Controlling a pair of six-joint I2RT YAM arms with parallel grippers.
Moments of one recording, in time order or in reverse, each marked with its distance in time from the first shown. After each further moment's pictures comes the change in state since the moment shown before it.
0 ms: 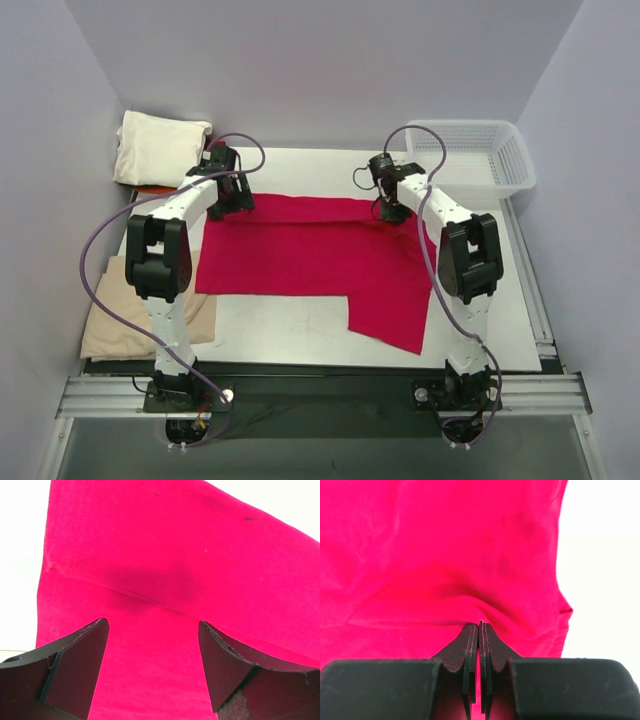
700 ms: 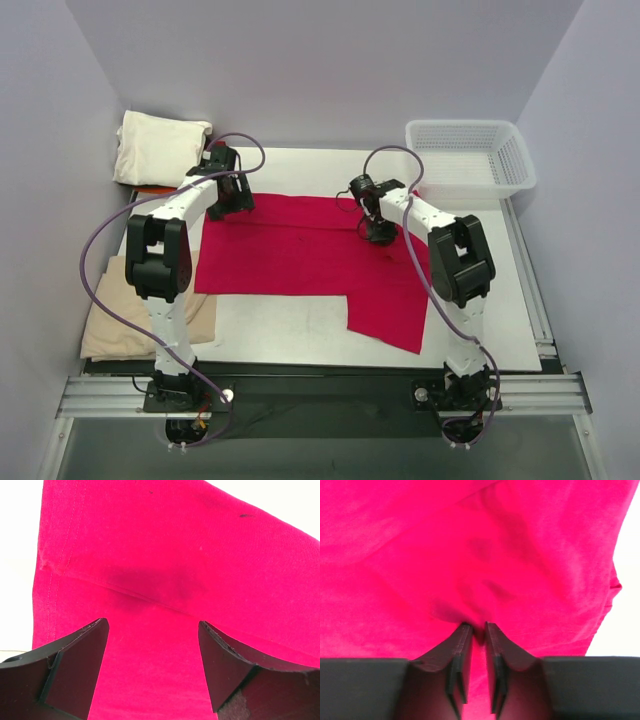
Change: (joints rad) left arm 0.000 0.000 0.000 0.001 0.000 0.001; right arm 0.105 0.000 -0.099 0.006 -0.011 0.008
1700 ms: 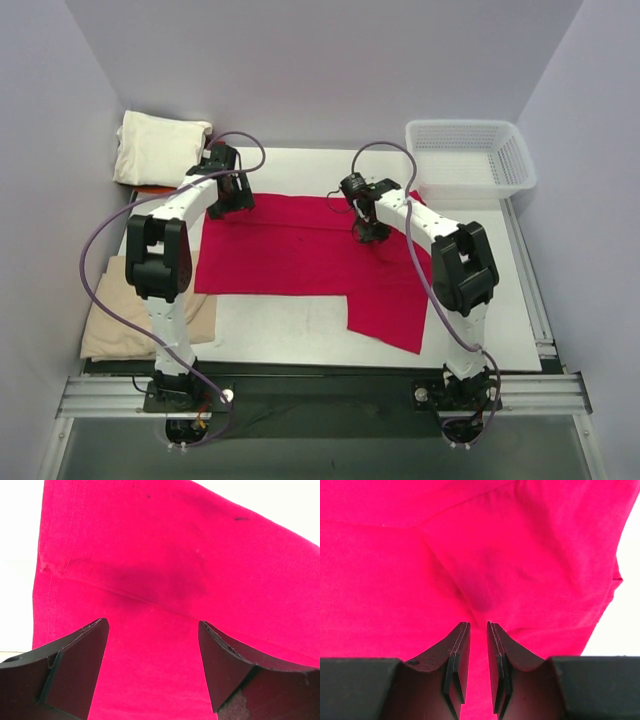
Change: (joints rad) left arm -0.002 0.000 0.010 0.000 -0.001 0.000; right arm 0.061 -0.075 0.001 -0.022 -0.016 -0.018
